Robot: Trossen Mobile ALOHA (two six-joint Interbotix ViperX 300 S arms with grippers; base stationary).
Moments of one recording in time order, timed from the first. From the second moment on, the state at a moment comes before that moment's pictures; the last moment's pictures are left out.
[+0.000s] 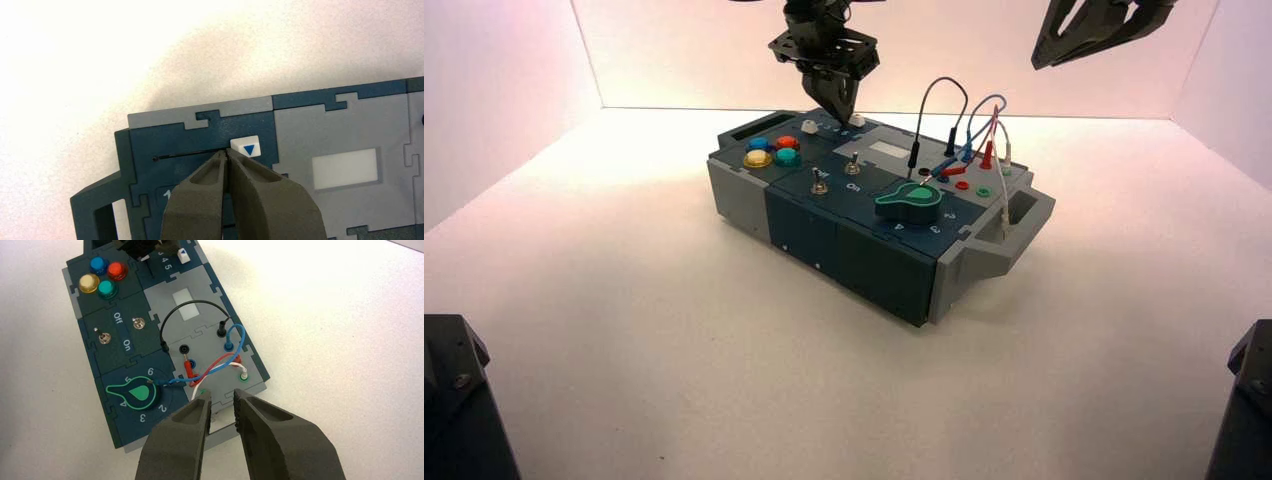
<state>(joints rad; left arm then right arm) -0.53 0.51 0.05 -0.24 0.69 0.43 0.37 -0.60 0.99 0.18 0.52 -0.19</state>
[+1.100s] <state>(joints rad) -0.55 0.37 0.10 -0.23 0.75 0.49 0.37 -0.61 1.04 0.14 0.49 -0.19</state>
